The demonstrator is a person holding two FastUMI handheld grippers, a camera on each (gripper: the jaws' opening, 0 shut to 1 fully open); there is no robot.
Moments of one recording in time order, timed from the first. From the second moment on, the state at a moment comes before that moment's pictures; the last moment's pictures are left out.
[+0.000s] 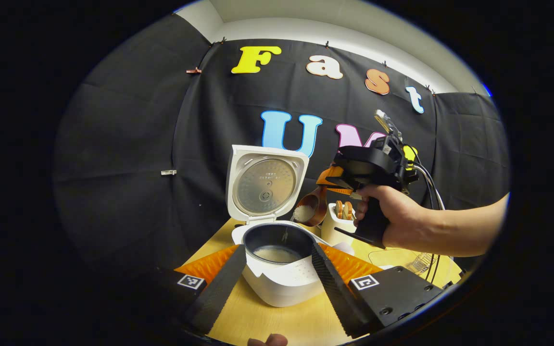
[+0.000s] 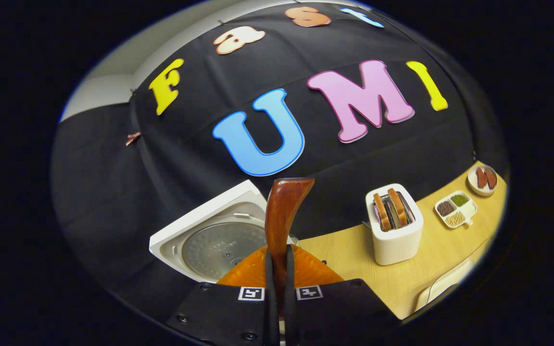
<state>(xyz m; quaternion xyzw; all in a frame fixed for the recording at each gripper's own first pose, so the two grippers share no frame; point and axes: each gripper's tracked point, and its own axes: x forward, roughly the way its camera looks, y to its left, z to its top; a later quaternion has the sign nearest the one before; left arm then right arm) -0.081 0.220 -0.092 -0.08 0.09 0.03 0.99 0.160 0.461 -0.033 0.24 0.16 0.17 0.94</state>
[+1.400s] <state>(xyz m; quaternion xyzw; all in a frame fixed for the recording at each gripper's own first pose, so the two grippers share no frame) -0.089 0.211 -0.092 -0.10 0.09 0.03 0.99 0.092 0.551 -0.047 -0.18 0.04 0.39 0.90</state>
